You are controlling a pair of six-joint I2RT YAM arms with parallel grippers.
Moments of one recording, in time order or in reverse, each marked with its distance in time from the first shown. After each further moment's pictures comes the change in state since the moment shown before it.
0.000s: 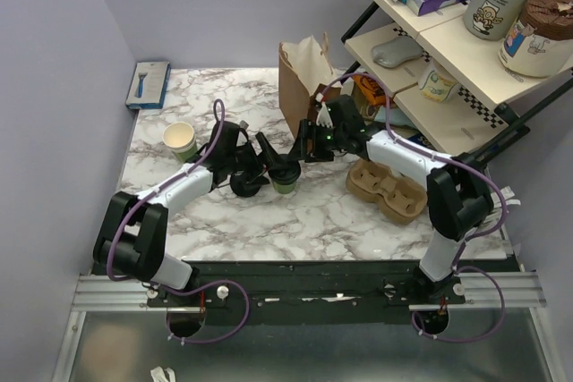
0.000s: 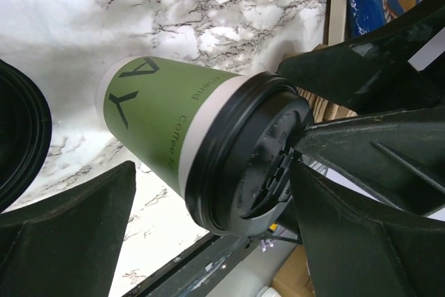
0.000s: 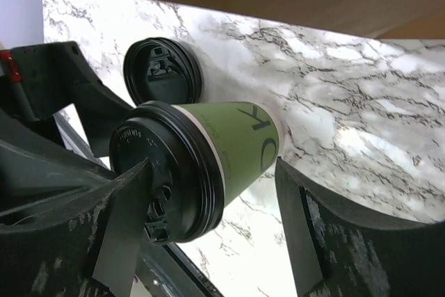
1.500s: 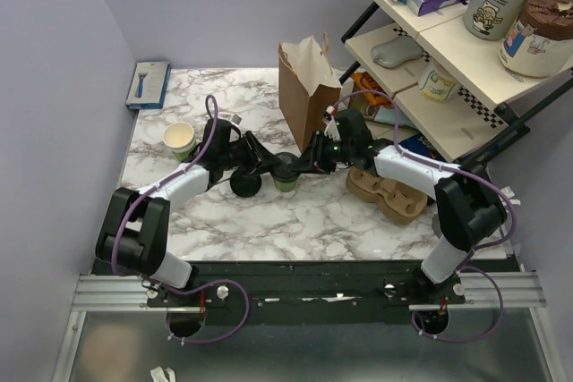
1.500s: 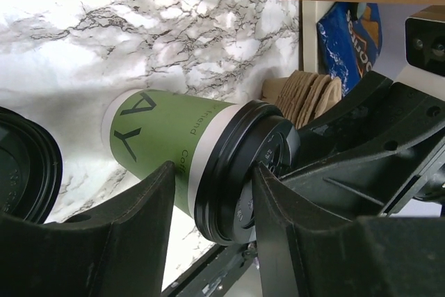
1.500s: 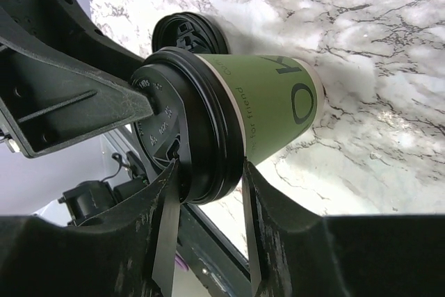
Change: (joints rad) left arm 0.056 0.033 -0.022 0.138 0.035 -0.006; right arm -0.005 -0.096 -0.210 0.158 -0.043 0.221
